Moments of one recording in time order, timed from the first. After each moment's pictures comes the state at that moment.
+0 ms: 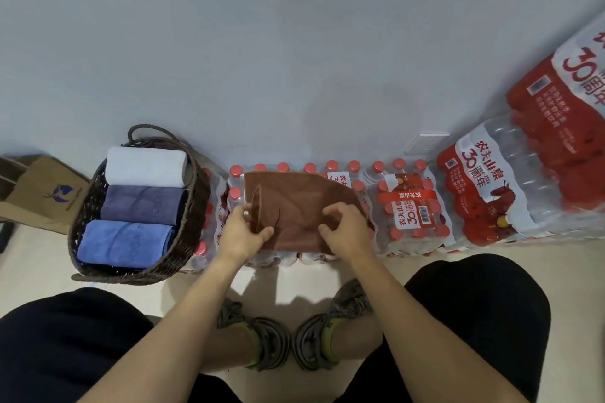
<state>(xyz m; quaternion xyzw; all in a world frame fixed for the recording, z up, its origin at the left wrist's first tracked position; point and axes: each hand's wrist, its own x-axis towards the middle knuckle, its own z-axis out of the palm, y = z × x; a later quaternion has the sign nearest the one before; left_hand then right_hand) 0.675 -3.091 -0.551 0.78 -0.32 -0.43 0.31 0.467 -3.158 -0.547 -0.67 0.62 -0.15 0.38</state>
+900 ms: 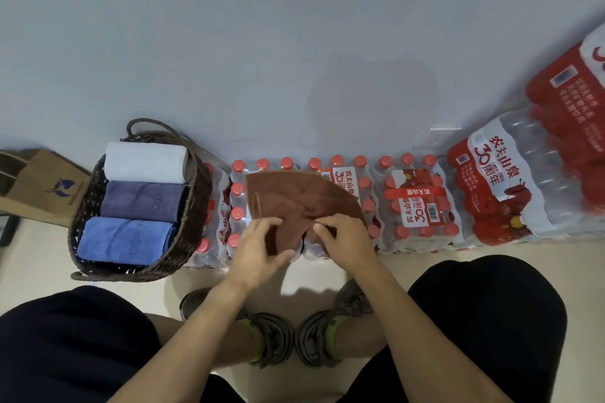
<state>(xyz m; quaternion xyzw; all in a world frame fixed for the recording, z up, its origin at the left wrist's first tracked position) 0.656 -3.061 -0.570 0.74 -0.51 -0.36 0.27 0.464 -3.151 -0.563 -0.76 0.53 -0.11 0.36</state>
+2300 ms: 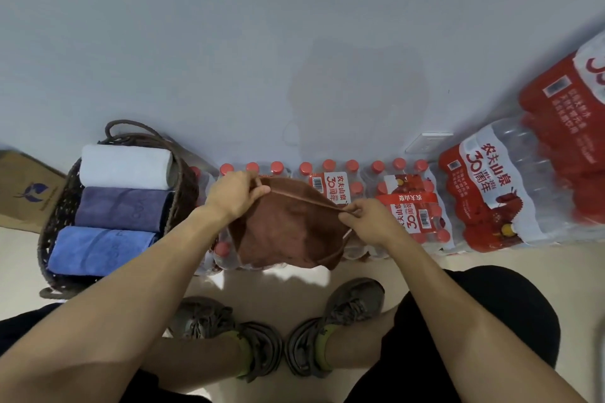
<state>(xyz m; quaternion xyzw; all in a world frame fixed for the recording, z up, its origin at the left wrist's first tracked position) 0.720 -3.181 -0.553 0.74 -0.60 -0.28 0.11 0.432 -3.213 -0.525 -0.62 0.62 0.00 0.48</state>
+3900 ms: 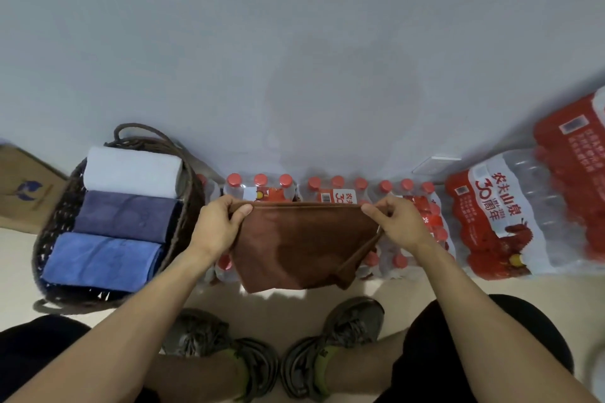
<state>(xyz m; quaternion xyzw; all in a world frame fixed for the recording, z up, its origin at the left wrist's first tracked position) 0.744 -3.132 -0.578 0.77 -0.46 -0.31 0.33 0.415 -3.257 -0.533 -0.68 0.61 -0.12 0.39</state>
